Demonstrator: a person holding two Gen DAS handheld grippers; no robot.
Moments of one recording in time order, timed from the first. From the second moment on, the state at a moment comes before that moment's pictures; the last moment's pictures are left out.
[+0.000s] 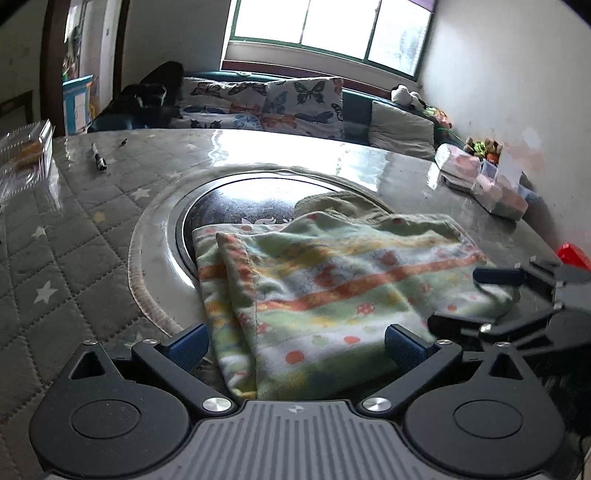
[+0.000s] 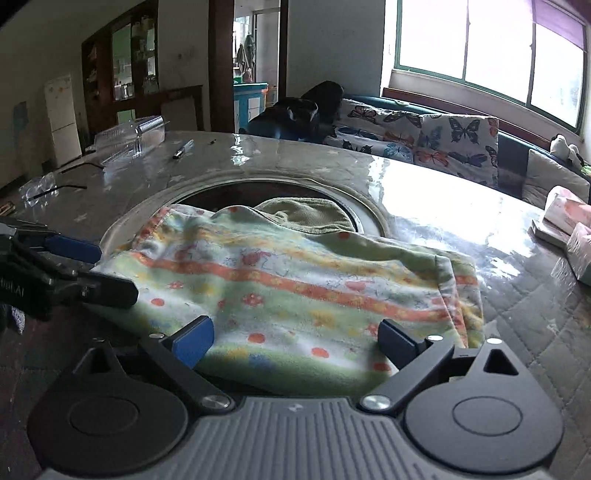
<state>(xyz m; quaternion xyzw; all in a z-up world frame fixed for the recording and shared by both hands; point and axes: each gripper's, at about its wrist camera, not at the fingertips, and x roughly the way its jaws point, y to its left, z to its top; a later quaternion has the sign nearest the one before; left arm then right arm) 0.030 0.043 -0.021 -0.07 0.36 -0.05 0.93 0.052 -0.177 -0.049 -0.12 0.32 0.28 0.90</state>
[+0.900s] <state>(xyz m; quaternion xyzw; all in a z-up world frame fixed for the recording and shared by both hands) 0.021 0.069 -0.025 -0.09 0.36 0.00 0.93 0.043 -0.141 -0.044 -0.14 0.29 0.34 0.88</state>
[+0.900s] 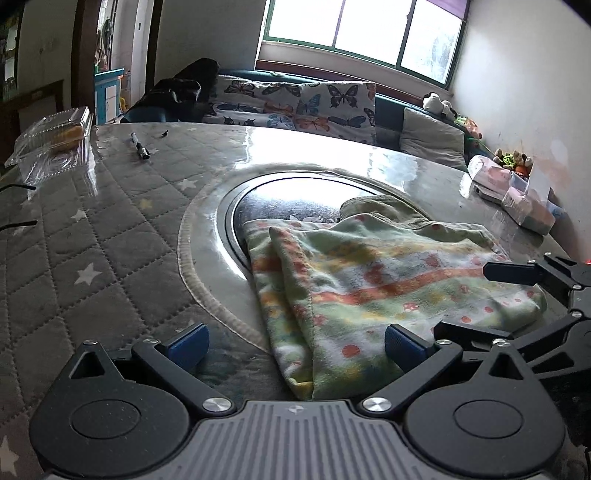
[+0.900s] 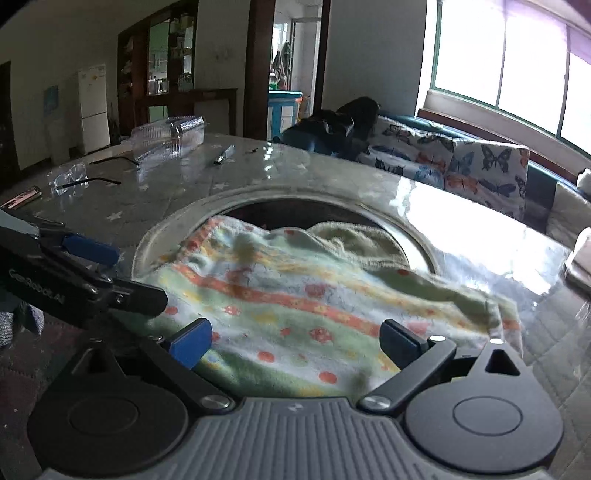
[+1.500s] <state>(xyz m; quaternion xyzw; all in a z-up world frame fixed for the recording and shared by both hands) 0.020 0.077 -0.026 -0.09 0.36 0.03 0.93 0.033 -0.126 -0.041 -0.18 0.28 0.36 0.87</state>
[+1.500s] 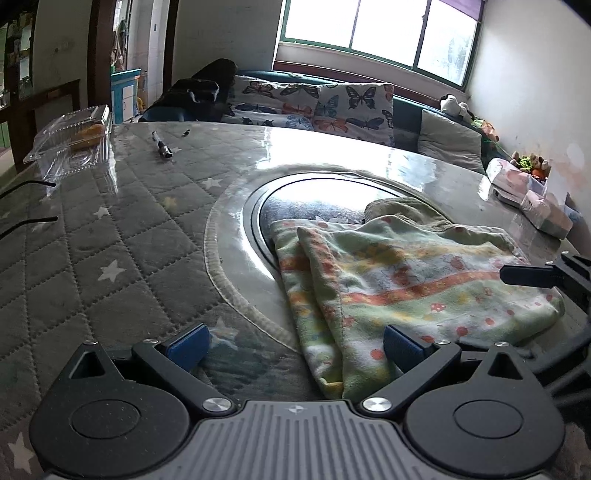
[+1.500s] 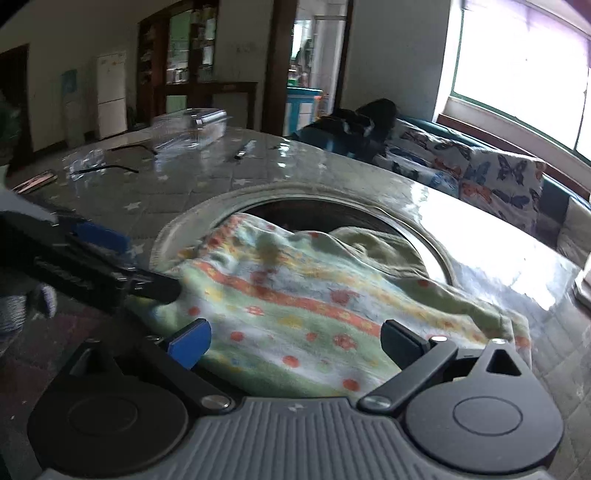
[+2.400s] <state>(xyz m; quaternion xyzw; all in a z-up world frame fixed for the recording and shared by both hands) 0.026 0.131 -0.015 -0.31 0.36 -0.01 0.88 -0.014 -0.056 -0.036 -0.27 0.25 0.49 0.79</state>
